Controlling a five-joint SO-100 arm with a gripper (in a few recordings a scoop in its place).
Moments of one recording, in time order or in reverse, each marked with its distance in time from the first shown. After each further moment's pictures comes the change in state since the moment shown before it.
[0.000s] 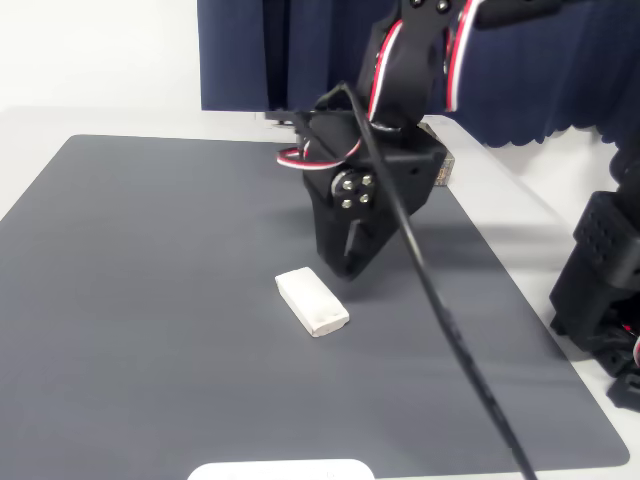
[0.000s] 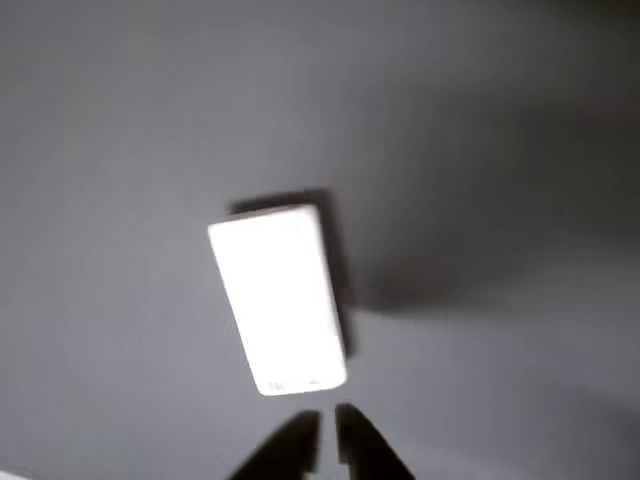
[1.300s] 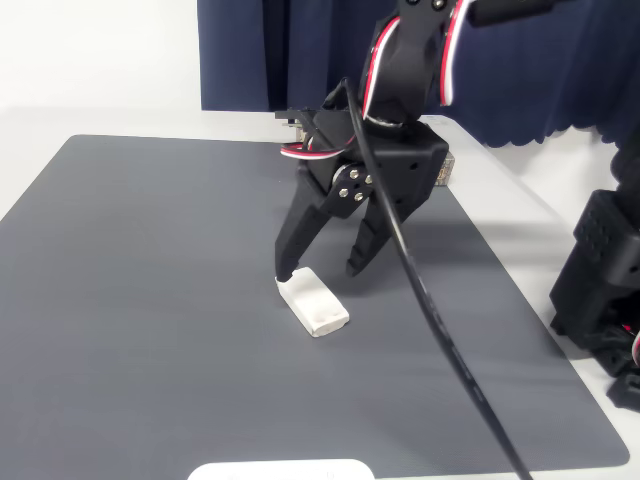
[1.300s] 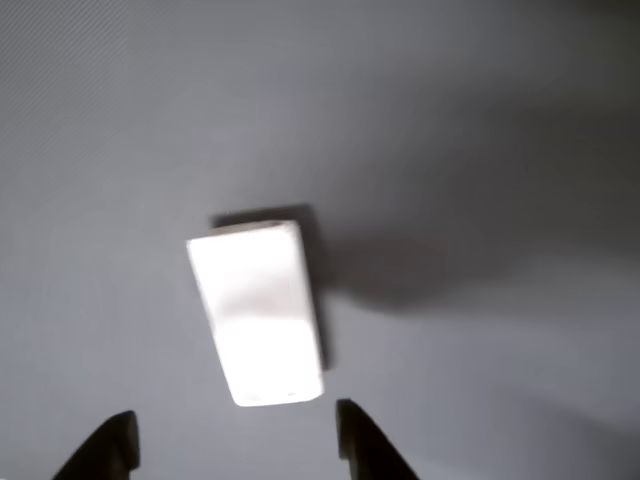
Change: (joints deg) arm 2.5 0.0 0.2 0.8 -8.7
